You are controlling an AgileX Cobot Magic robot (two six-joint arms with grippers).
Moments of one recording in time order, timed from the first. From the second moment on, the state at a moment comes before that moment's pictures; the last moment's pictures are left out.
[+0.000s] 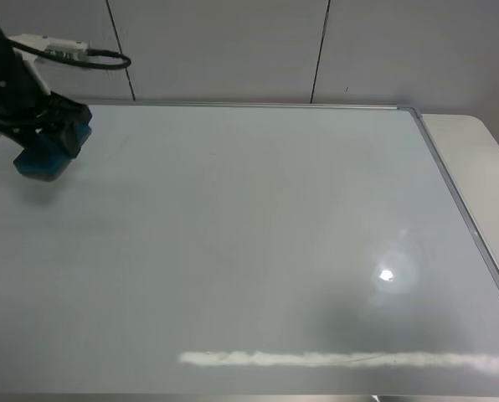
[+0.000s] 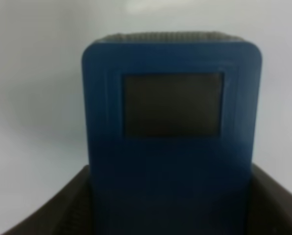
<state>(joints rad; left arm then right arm) -0.09 1.76 -1.26 0.02 0.90 0.01 -0.11 0.00 -0.50 0.06 1.06 -0.04</state>
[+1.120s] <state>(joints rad) 0.02 1.69 -0.80 -0.09 0.51 0.09 -0.11 0.00 -0.50 0.06 1.06 -0.04</state>
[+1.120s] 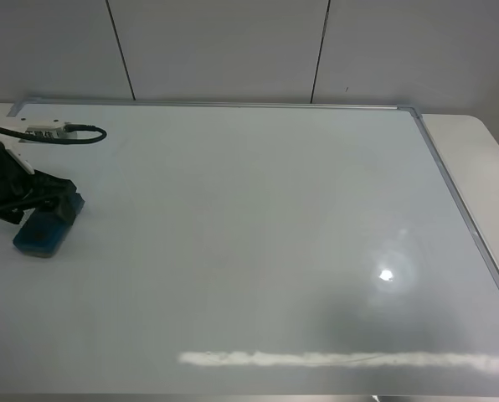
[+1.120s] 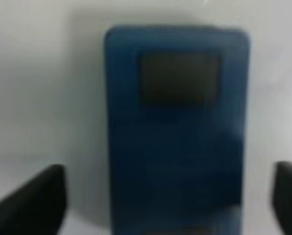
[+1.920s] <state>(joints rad) 0.02 1.48 -0.99 -0.11 0.79 0.08 -0.11 0.00 -0.50 0.06 1.06 -0.04</state>
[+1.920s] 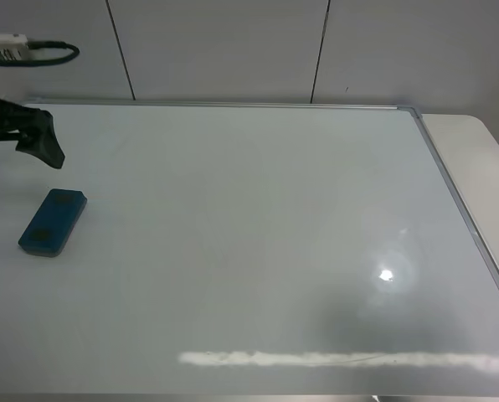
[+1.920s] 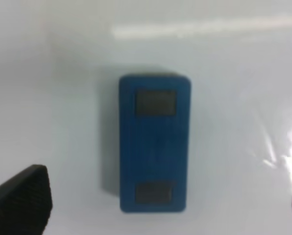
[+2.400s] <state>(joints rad) 0.02 0.81 -1.09 -0.06 0.96 0.09 -0.11 0.00 -0.50 0.06 1.06 -0.04</state>
